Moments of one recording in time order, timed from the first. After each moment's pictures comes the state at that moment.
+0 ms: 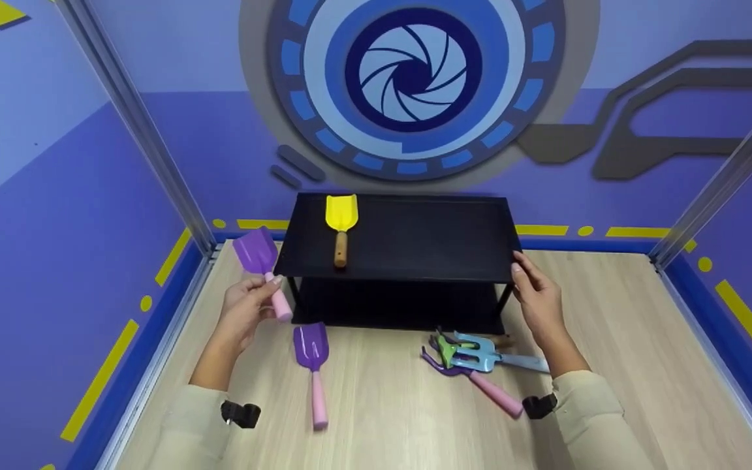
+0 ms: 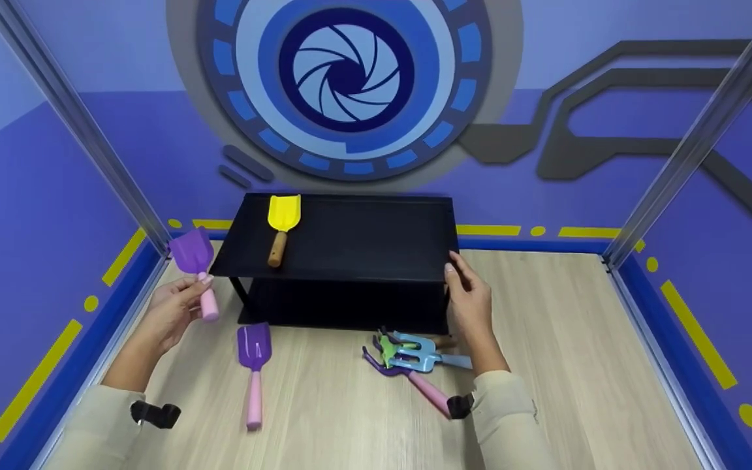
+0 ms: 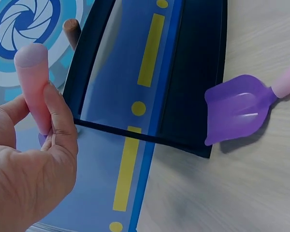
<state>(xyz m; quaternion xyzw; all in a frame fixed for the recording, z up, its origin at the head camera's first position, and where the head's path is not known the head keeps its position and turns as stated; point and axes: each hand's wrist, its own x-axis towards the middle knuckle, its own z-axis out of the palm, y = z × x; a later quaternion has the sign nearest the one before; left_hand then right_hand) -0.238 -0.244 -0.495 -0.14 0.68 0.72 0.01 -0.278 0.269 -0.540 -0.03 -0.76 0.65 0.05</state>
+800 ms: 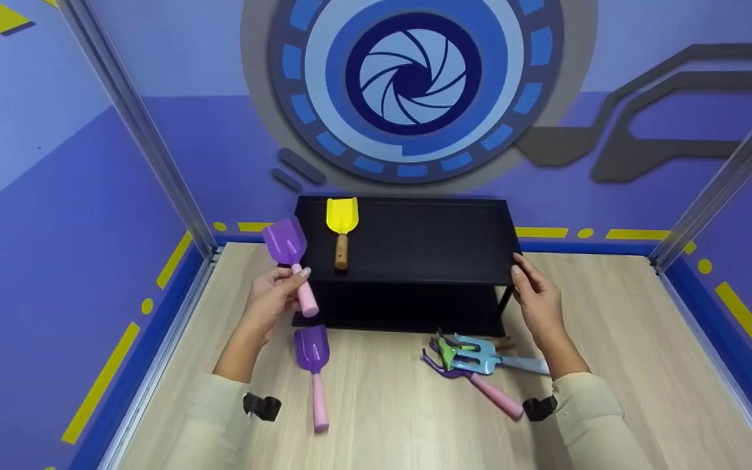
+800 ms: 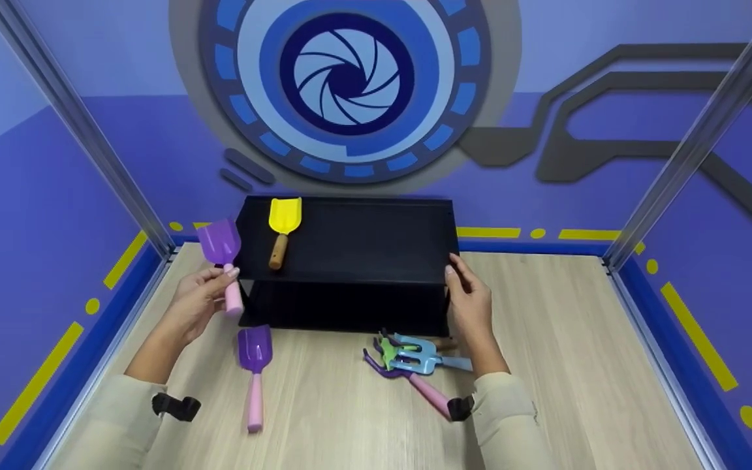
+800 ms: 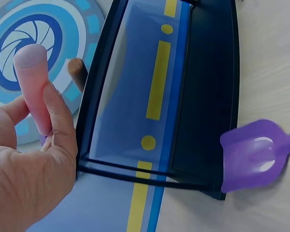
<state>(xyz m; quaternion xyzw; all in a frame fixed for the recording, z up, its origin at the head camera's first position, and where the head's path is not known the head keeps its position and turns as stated) -0.249 -0.205 -0.482 -0.10 0.69 0.72 0.01 -0.278 0.267 -0.540 -0.04 -0.75 0.65 0.06</state>
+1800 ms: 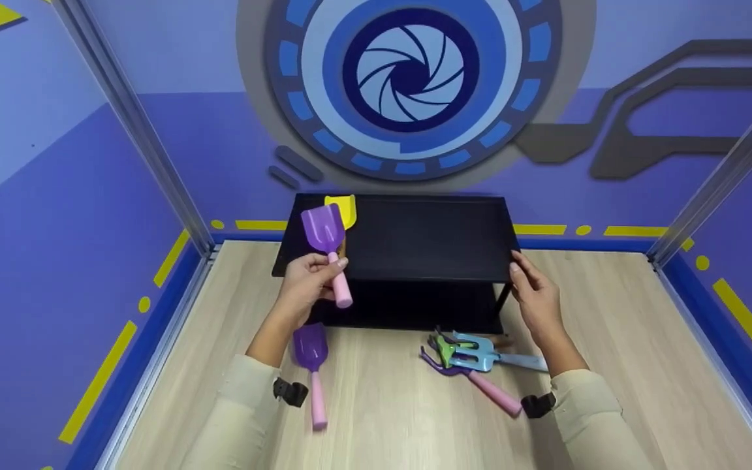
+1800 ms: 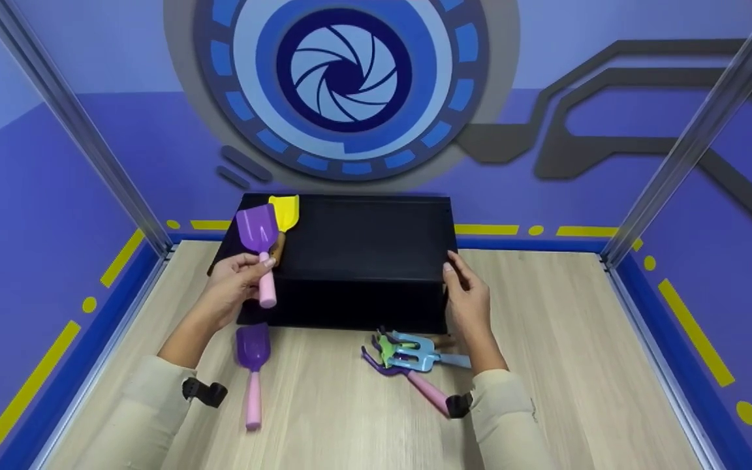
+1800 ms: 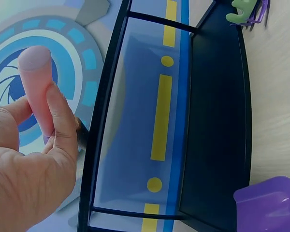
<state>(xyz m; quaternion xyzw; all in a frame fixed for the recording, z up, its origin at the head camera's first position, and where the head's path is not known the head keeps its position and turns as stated) -0.267 -0.149 -0.472 -0.05 0.68 0.73 0.03 -0.277 0.267 -0.539 -0.03 -0.75 0.66 0.06</state>
